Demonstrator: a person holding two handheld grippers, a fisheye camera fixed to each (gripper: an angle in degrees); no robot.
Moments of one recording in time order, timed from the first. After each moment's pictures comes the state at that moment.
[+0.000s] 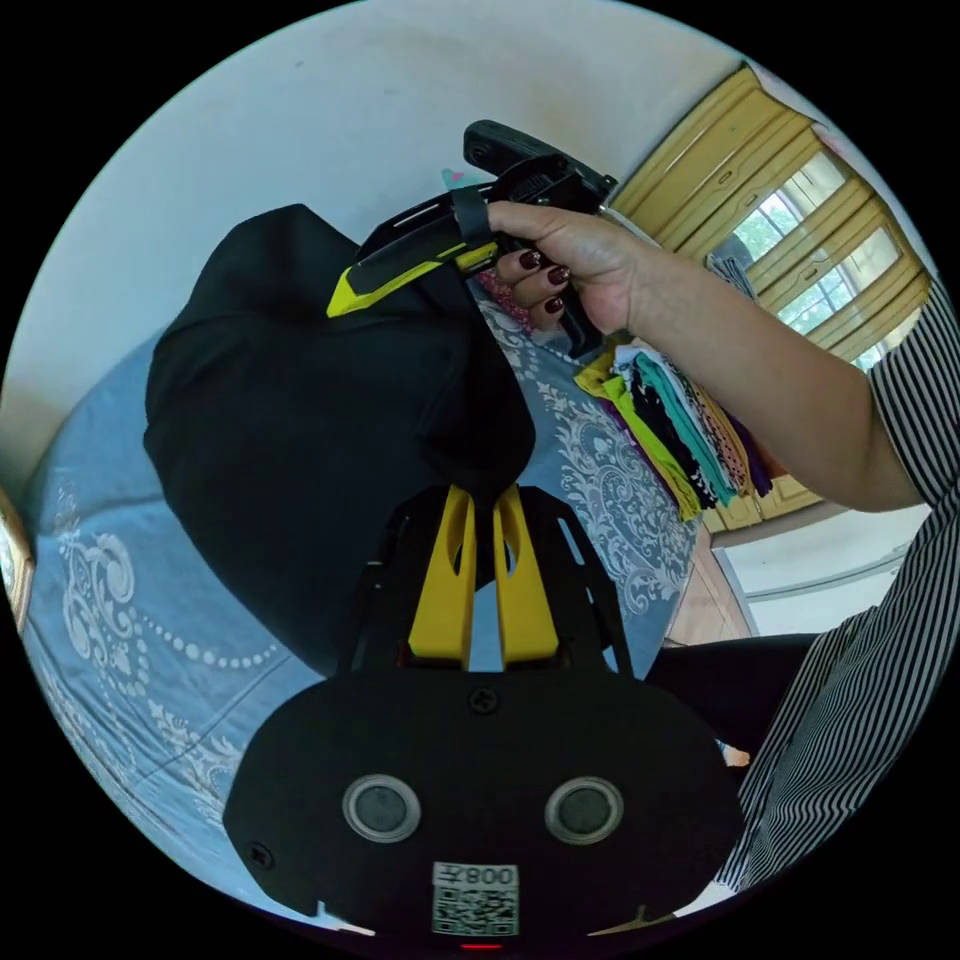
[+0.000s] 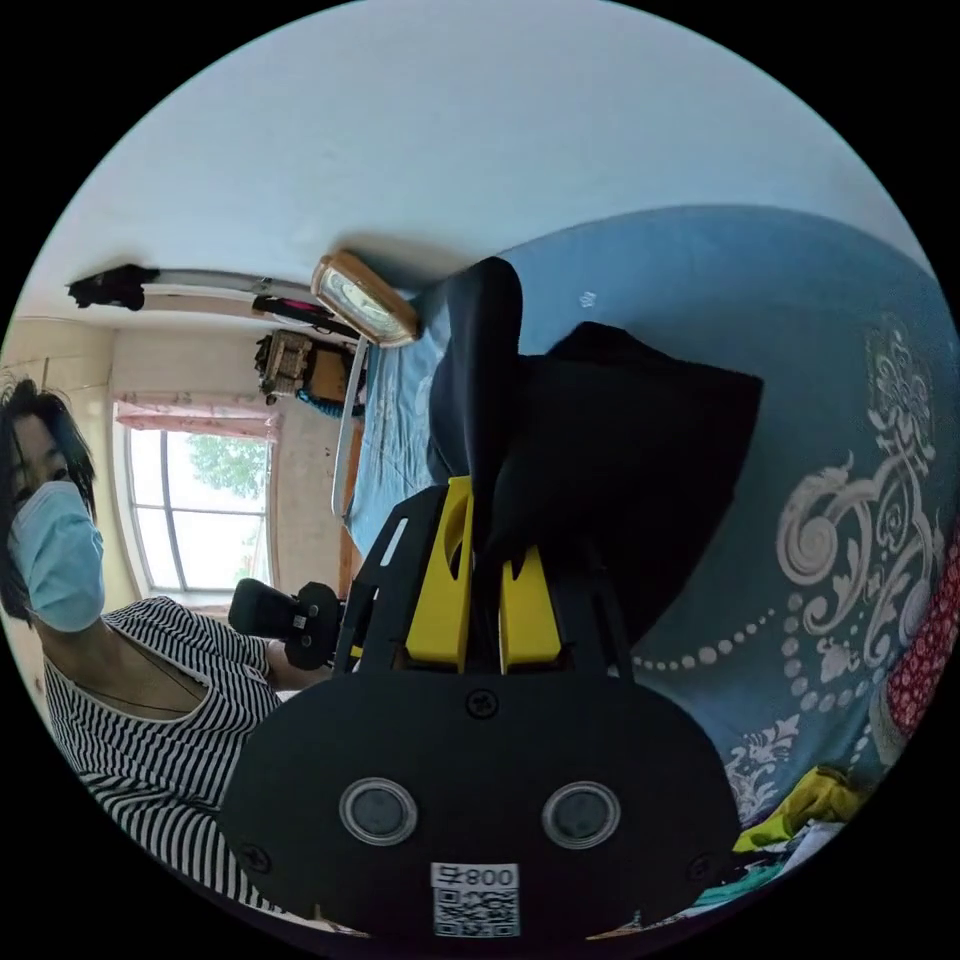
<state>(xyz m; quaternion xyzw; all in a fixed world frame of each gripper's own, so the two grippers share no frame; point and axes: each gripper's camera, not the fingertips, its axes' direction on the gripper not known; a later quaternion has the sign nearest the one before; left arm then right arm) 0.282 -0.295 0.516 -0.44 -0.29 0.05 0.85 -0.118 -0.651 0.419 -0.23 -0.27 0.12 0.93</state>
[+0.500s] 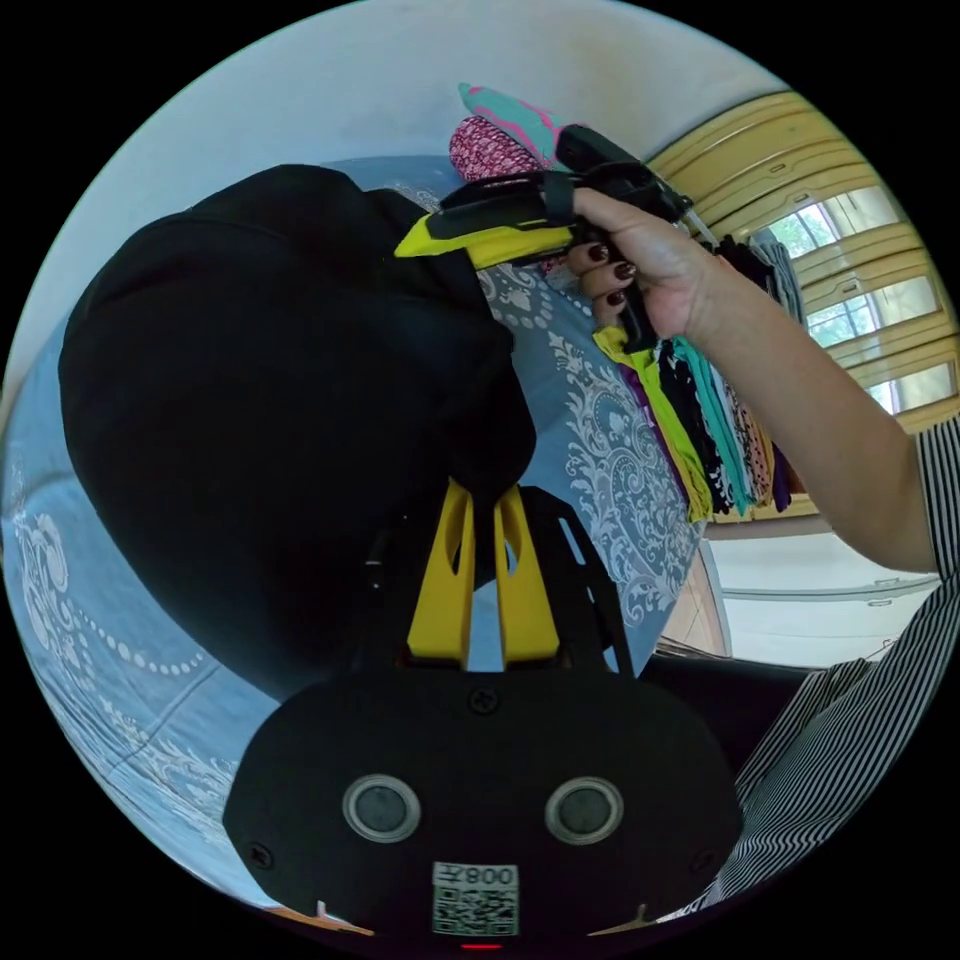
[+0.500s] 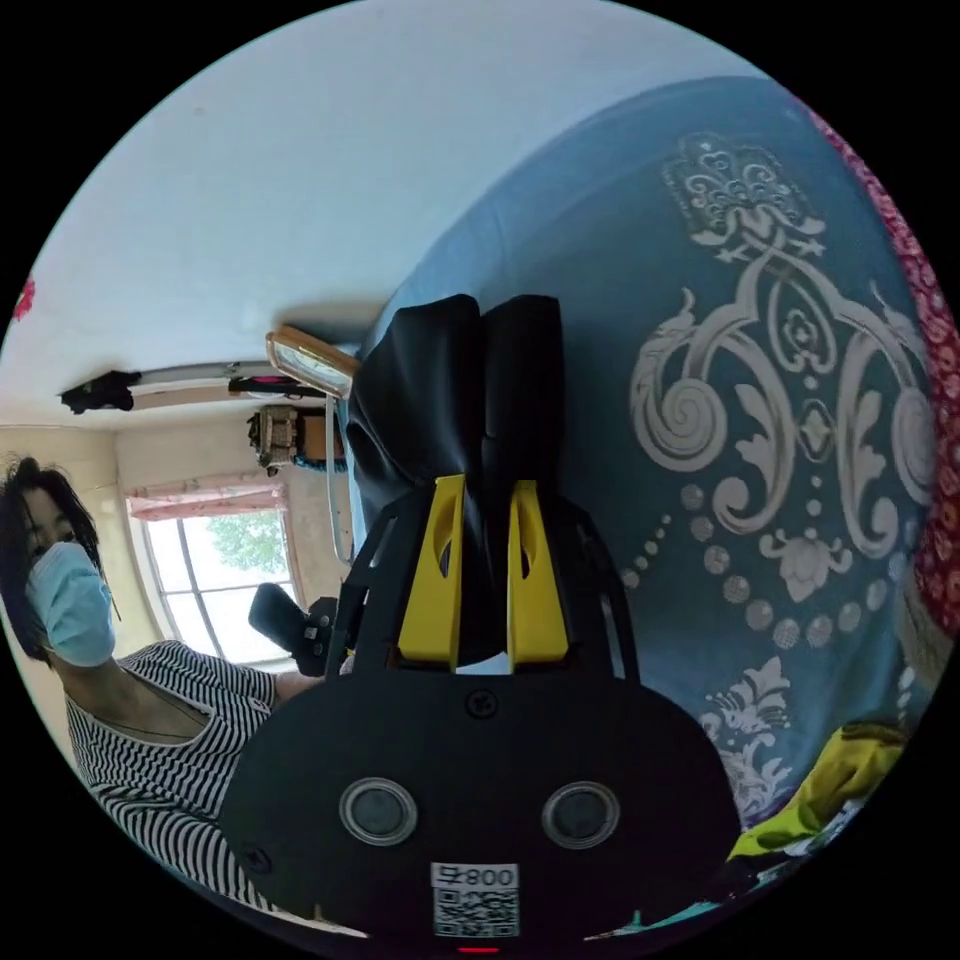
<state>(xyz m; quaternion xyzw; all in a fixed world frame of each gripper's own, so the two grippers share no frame) 0.240 -0.289 0.622 -0.49 -0.30 -0.02 0.82 0.020 -0.530 0.437 -0.20 -0.24 0.23 0.92</state>
